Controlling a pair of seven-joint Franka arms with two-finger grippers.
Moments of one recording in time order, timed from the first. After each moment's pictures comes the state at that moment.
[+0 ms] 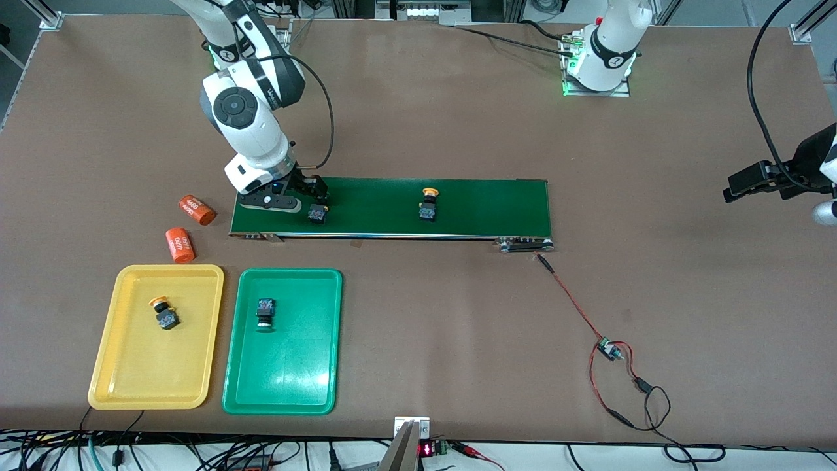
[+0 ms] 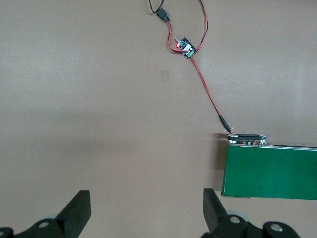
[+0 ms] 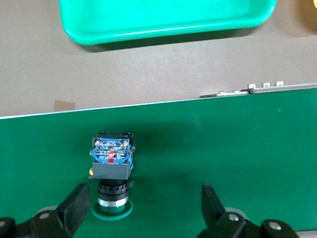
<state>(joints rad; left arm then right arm) -0.01 0.16 0.06 -1.43 -0.04 1.55 -0.03 0.11 0.19 0.36 -2.26 -0.13 2.46 0.66</state>
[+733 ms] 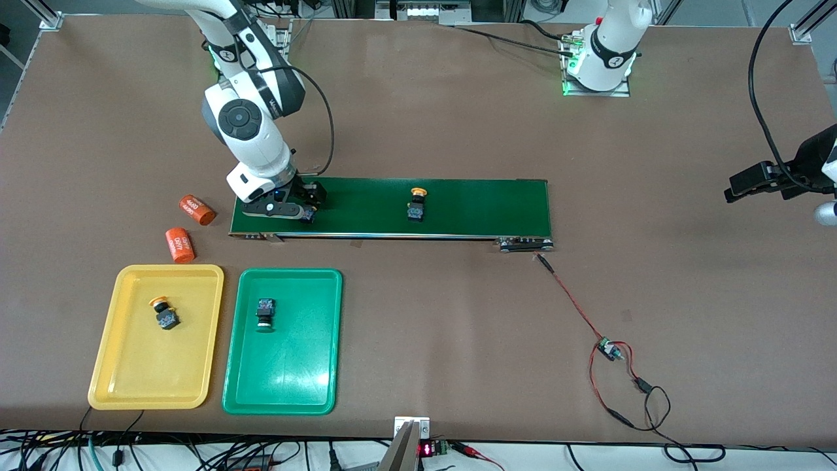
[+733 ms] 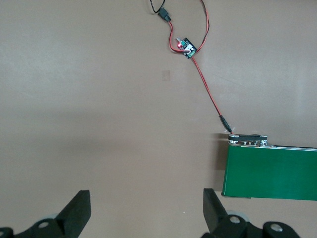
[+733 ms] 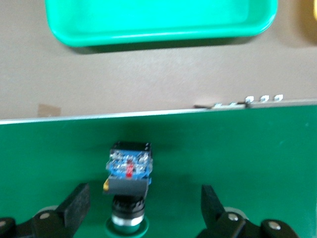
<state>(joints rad) -0.01 0.16 0.06 -1.43 -0.04 1.55 -0.03 0.11 0.23 0.33 -2.24 -0.19 2.48 0.64</state>
